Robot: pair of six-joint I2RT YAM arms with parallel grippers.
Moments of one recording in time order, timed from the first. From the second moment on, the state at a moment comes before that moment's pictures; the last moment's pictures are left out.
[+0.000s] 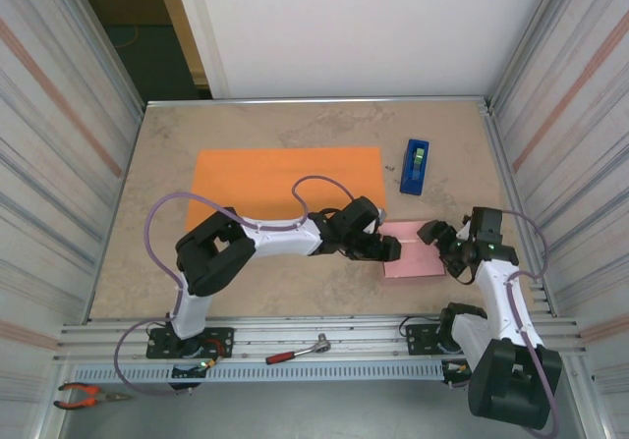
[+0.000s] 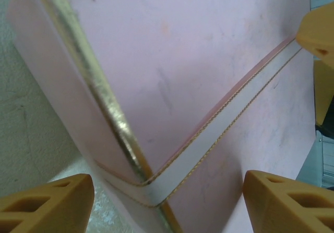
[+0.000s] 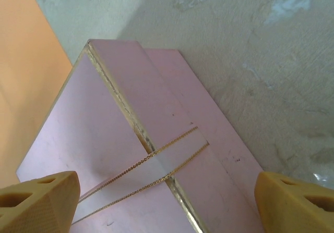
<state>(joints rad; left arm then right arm) -1.06 1.99 1.27 -0.10 0.33 -0.87 -0.20 0.87 0.45 -0.64 -0.39 0.64</state>
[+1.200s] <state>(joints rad) -0.73 1.61 1.11 -0.22 0.34 -0.82 0.51 1.28 0.92 -0.45 0.03 0.92</state>
